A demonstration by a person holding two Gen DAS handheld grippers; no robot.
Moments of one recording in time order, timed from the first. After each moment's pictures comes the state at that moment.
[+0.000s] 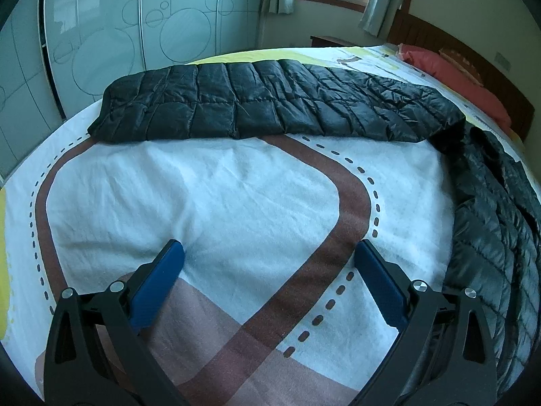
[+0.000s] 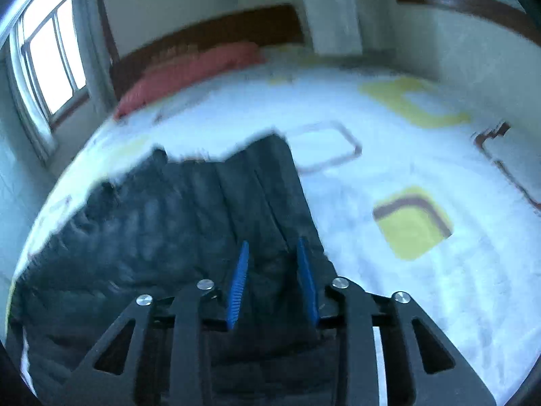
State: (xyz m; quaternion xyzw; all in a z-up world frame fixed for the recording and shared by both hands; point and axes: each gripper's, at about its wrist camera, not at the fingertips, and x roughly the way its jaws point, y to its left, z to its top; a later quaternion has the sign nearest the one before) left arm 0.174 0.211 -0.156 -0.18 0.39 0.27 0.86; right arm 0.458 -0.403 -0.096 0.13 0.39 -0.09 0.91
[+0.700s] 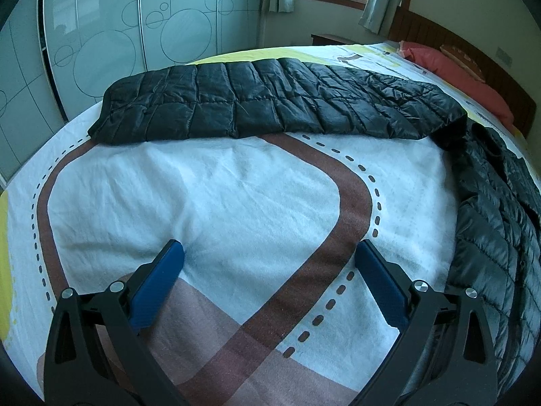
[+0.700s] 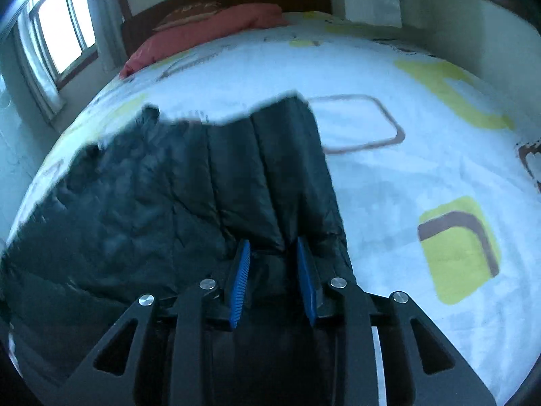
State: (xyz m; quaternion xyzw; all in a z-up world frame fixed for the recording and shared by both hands) left arm 0.178 0.211 -0.158 -0.17 0.39 0.27 0.86; right arm 0.518 -0.412 -0.105 0.11 0.43 -0.05 0.89
